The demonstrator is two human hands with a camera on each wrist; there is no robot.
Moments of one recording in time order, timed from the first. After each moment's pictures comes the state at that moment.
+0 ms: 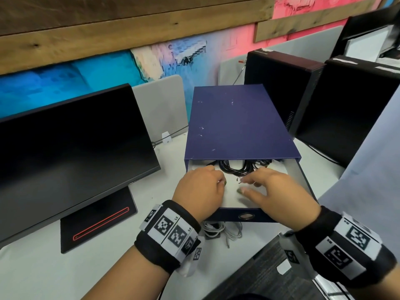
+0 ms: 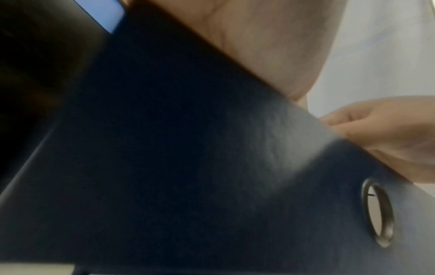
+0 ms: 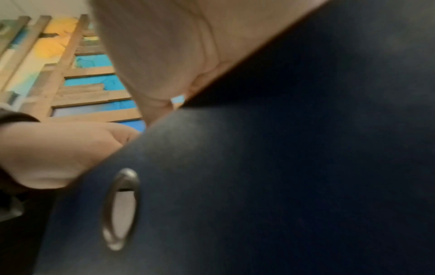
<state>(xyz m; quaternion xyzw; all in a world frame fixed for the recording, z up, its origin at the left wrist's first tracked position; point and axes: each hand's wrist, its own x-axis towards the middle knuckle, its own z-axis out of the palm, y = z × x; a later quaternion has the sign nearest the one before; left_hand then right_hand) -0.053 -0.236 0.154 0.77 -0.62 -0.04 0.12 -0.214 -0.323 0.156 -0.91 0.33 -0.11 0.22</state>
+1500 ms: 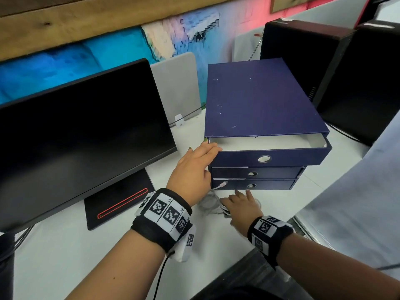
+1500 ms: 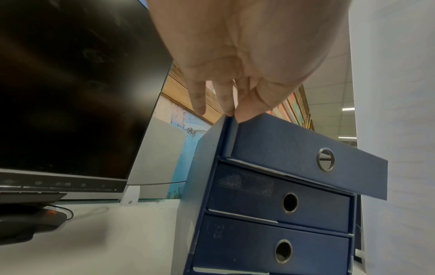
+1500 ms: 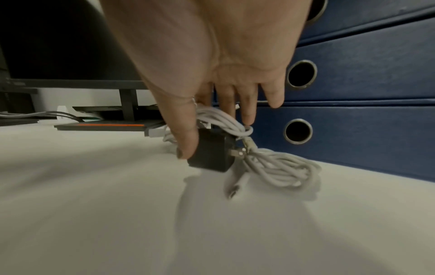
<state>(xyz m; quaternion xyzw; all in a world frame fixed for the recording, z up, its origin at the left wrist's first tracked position) -0.006 -0.194 0.125 0.77 -0.60 -0.08 0.22 -0.137 -0.275 -0.022 -0.94 0.28 0.17 0.05</state>
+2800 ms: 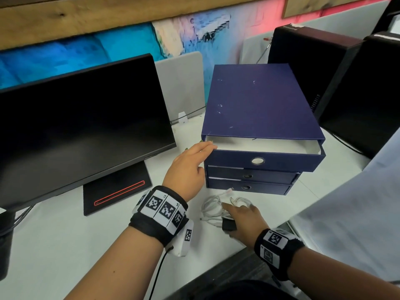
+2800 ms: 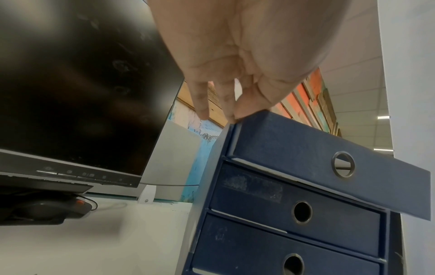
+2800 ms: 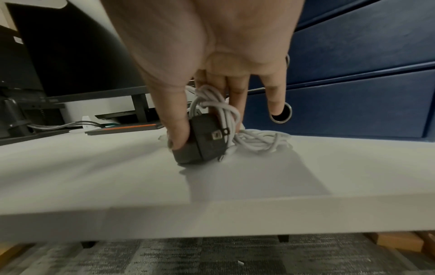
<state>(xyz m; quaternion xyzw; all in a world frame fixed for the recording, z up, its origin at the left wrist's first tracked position) -0.017 -0.193 0.116 0.79 -0.54 -0.09 0.28 -0.182 -0.279 -0.034 -0.95 0.26 0.10 0.16</state>
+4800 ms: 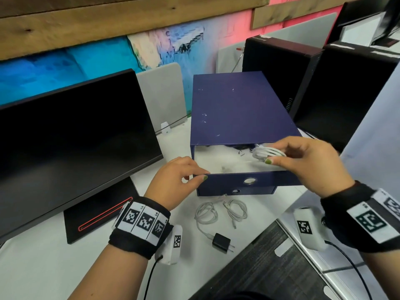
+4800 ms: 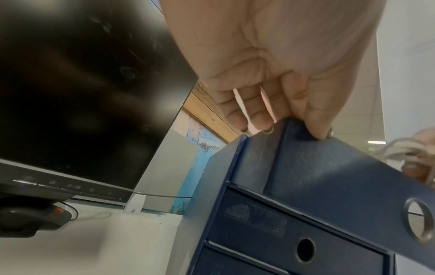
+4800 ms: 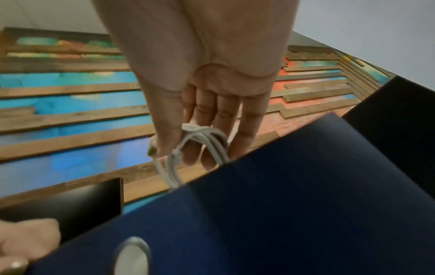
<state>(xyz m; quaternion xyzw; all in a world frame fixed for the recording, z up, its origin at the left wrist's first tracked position) 0.006 -0.184 0.128 0.70 -0.62 -0.12 0.33 -0.238 -0.332 0.167 -0.83 0.37 -0.29 0.32</state>
